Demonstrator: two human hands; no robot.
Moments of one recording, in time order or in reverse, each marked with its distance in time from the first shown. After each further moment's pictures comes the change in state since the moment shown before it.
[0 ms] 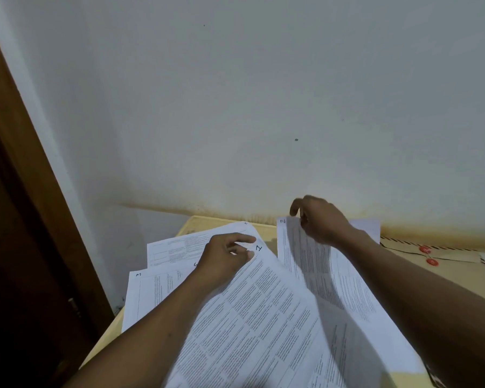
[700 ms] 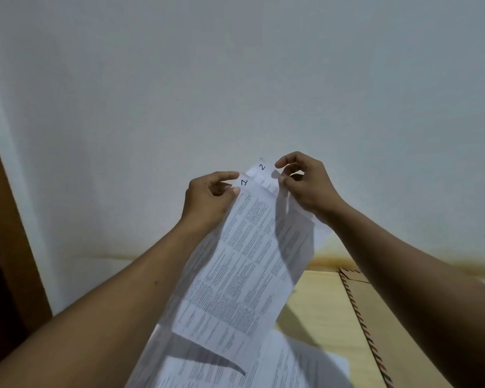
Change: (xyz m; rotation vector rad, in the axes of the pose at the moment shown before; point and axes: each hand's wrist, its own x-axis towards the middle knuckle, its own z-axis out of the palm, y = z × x) left_hand 0.026 0.191 -0.017 -0.033 0.199 0.470; right_hand 0.001 -0.031 -0.156 0.805 0.467 -0.005
